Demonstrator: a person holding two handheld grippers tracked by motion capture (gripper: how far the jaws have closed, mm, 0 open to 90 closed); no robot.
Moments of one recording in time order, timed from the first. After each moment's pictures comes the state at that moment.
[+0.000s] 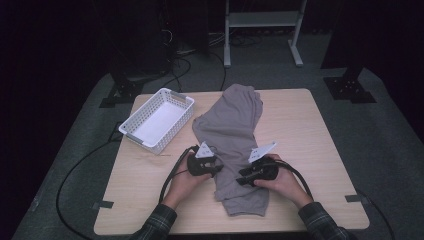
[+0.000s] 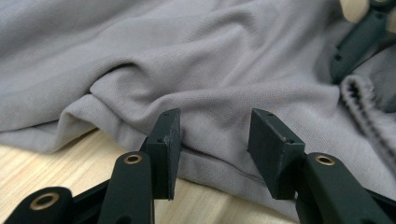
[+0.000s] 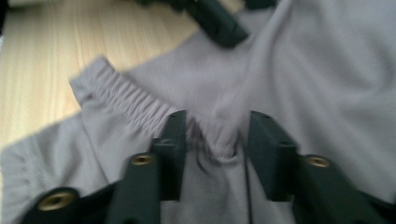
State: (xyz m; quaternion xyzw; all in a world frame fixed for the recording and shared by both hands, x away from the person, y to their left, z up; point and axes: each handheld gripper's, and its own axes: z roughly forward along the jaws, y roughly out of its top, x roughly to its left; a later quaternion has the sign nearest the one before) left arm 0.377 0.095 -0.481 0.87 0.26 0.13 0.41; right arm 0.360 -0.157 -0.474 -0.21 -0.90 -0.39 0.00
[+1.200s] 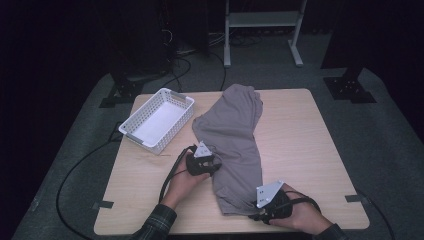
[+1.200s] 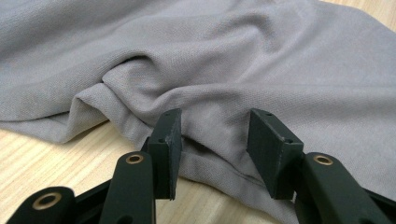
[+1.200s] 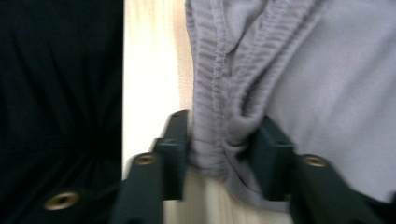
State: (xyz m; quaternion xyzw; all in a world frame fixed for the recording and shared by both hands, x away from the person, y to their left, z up) left arm 0.378 0.100 -0.481 0.86 0.27 0.14 0.40; right arm 0.260 -0.169 -0.464 -0.06 -0.95 -0.32 -0.04
